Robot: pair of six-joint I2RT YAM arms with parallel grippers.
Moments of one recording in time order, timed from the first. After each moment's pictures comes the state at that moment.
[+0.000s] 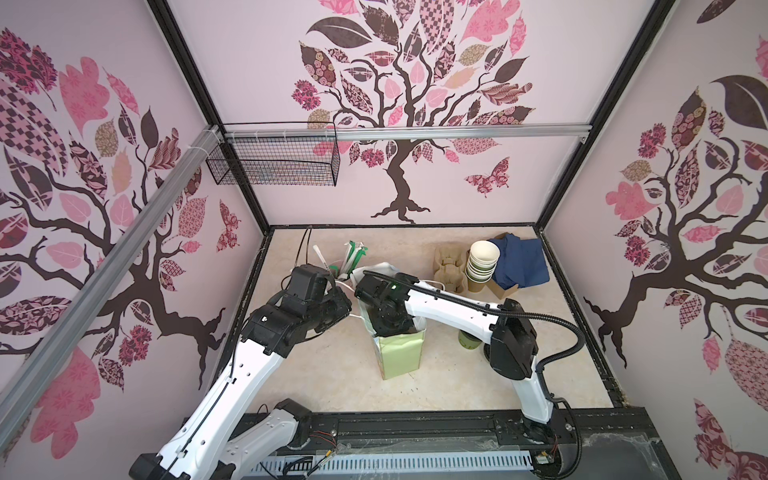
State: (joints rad) left arm -0.46 0.98 1.13 -0.94 0.07 -0.91; right arm 1.02 2.10 1.88 -1.16 0.09 0.73
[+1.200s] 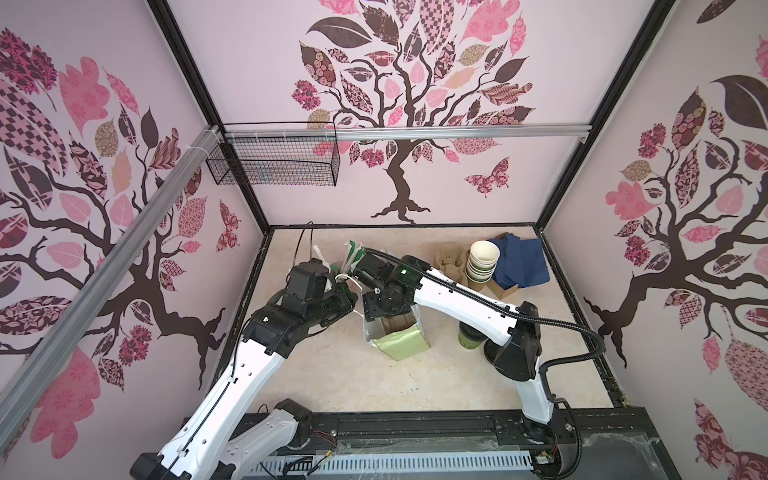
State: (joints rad) left arm -0.46 0.97 1.11 -0.80 0.16 -0.89; right arm 1.02 2.07 2.11 -1.24 0.11 0.73
